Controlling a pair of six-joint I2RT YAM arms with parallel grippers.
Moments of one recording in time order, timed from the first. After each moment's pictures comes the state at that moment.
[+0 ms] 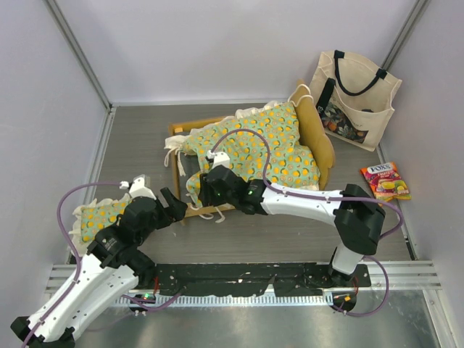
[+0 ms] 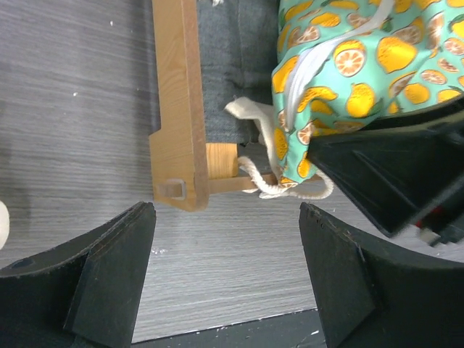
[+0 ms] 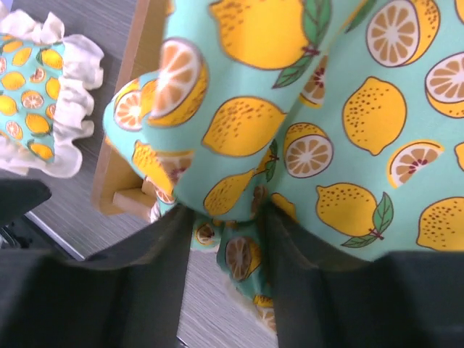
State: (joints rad) left arm -0.63 0.45 0.58 -0.72 -0.30 -0.82; right arm 1.09 1.71 1.21 -0.16 0.24 0.65
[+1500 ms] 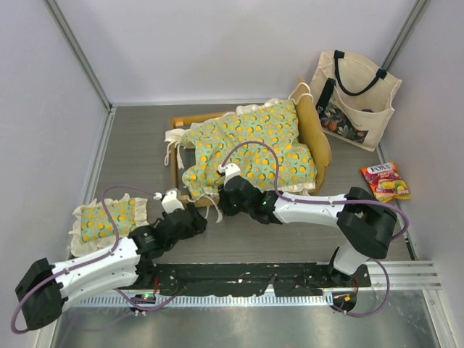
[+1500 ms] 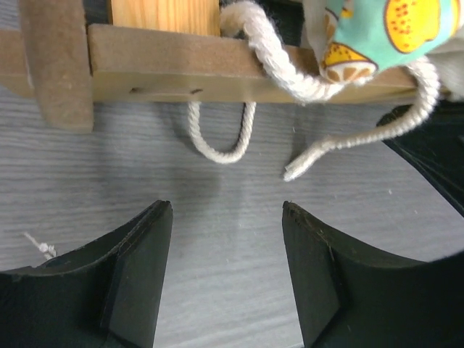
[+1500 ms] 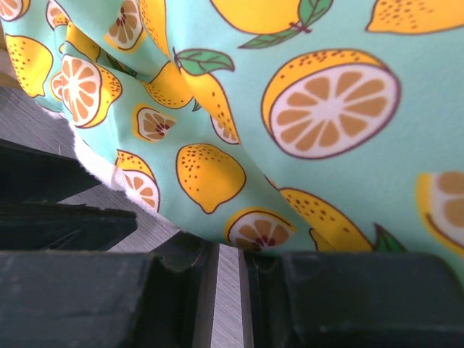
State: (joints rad) left arm -0.91 0.73 0.29 -0.32 -0.40 -1.02; right arm 1.04 1.62 0.92 0.02 0.18 0.47
